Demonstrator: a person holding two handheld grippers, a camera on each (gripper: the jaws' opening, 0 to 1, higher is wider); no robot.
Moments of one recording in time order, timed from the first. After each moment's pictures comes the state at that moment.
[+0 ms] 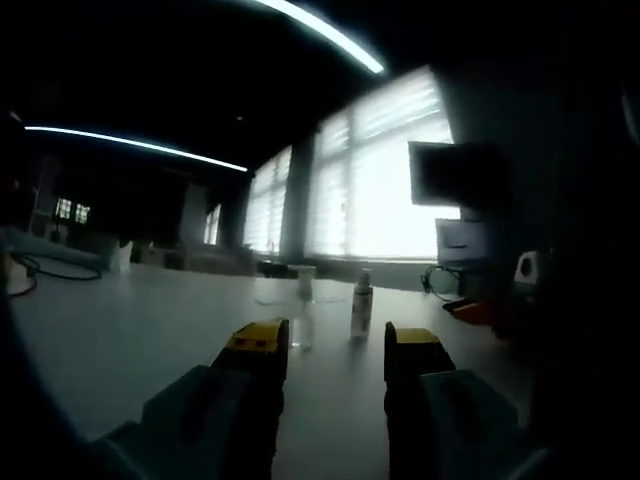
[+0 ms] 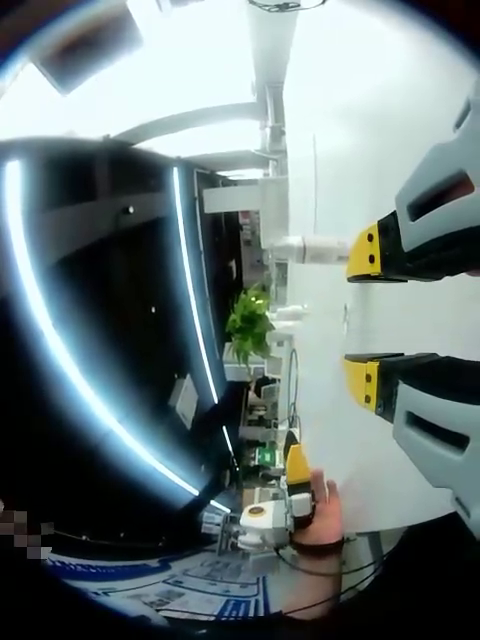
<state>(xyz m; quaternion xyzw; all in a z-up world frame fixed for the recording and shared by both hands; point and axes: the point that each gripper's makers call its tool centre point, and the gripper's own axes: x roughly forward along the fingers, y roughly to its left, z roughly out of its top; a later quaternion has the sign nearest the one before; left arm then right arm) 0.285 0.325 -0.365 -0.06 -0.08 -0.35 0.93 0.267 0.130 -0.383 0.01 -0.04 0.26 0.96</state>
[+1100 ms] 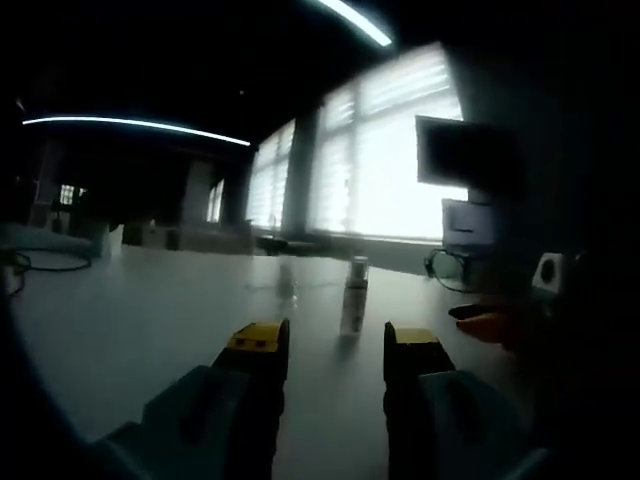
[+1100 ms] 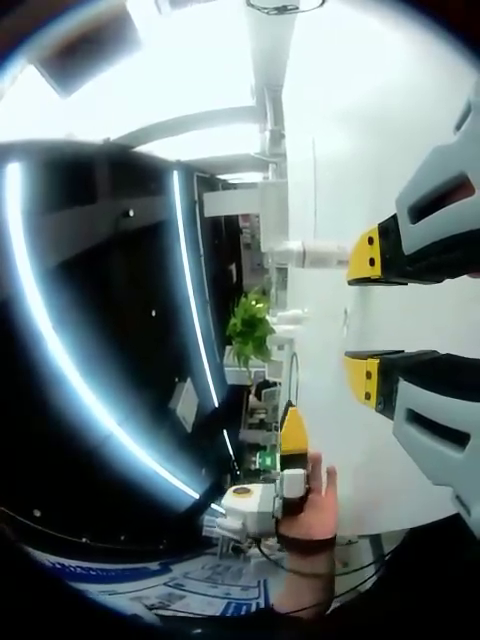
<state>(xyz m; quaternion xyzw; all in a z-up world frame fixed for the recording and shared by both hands) 0.313 0.269 -0.354 -0.04 -0.03 -0.34 0.94 0.270 0.123 -0.384 0.02 -0.04 0.25 0.97</state>
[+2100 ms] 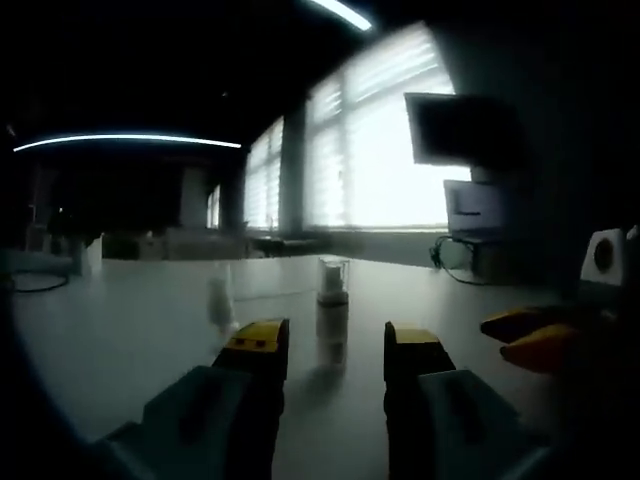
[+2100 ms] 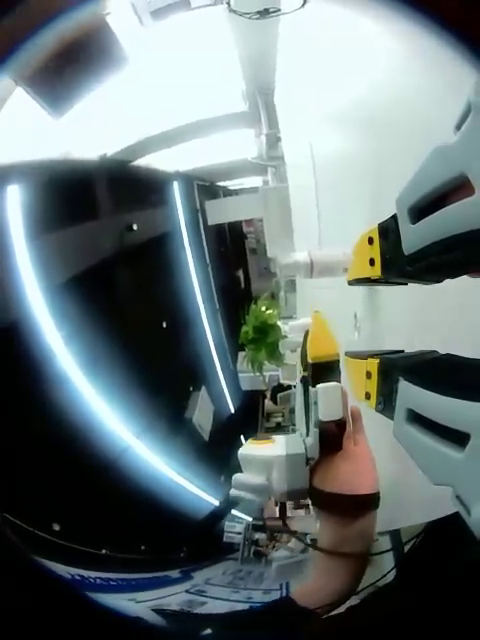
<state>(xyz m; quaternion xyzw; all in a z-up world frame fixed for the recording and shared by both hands) 0.368 0.178 -0.366 -0.01 -0.02 -0.33 0.94 0.270 0.112 -0.375 0.06 -0.06 0.24 0.97</state>
